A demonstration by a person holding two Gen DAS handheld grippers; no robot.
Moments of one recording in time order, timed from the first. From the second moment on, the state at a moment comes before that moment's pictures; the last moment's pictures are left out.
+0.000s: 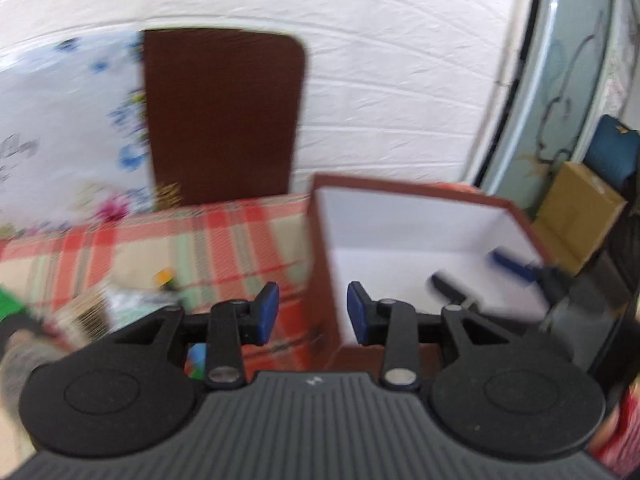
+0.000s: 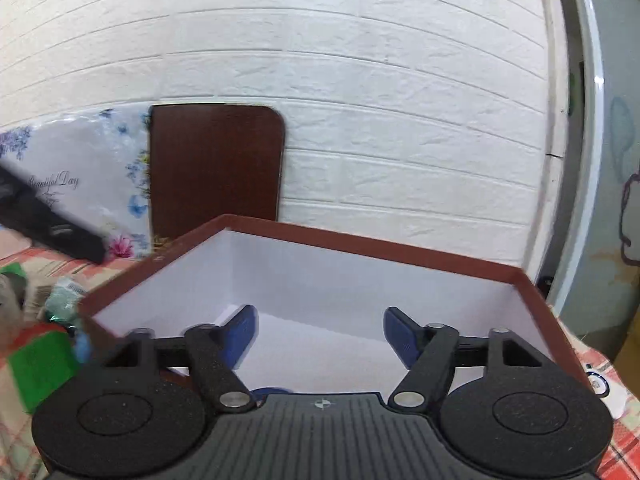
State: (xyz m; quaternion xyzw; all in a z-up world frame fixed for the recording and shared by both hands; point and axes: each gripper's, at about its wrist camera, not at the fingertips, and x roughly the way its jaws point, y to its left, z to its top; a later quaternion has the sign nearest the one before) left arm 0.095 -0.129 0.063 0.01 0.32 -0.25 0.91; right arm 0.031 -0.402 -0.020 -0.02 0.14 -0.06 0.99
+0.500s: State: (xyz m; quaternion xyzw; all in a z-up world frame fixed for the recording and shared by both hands) left arm 0.053 -0.002 0.016 0.01 0.37 -0.12 0.92; right arm -0.007 -0.361 0.017 -0.07 0.06 -0.01 1.00
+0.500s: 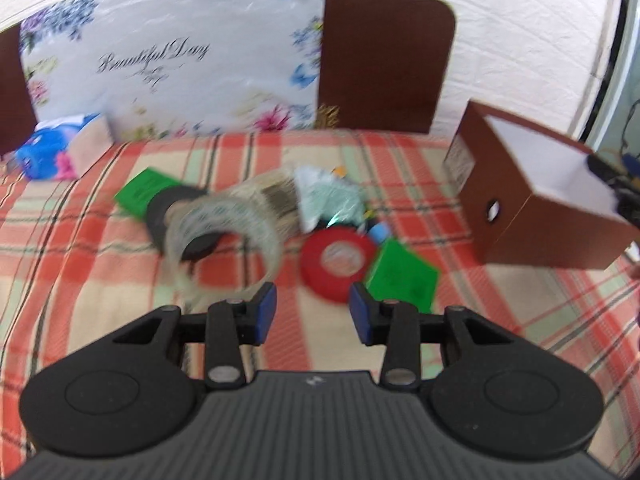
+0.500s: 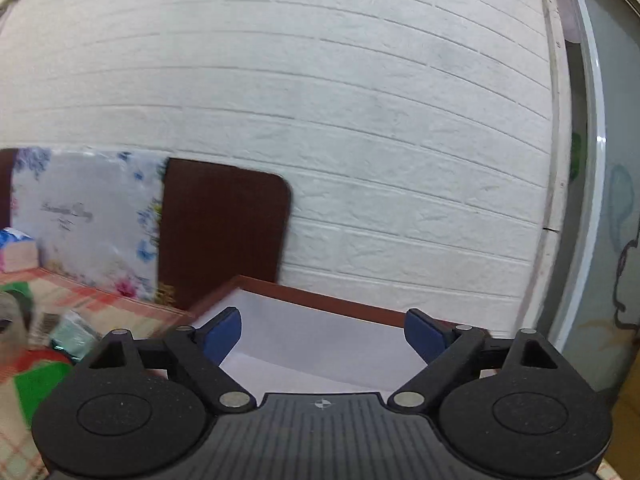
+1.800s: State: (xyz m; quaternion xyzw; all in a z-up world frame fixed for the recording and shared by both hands) left arm 0.054 0.034 -0.023 -0.01 0.40 -0.09 0.91; right arm 0.012 -0.227 -0.062 -0.05 0.33 0.12 0.94
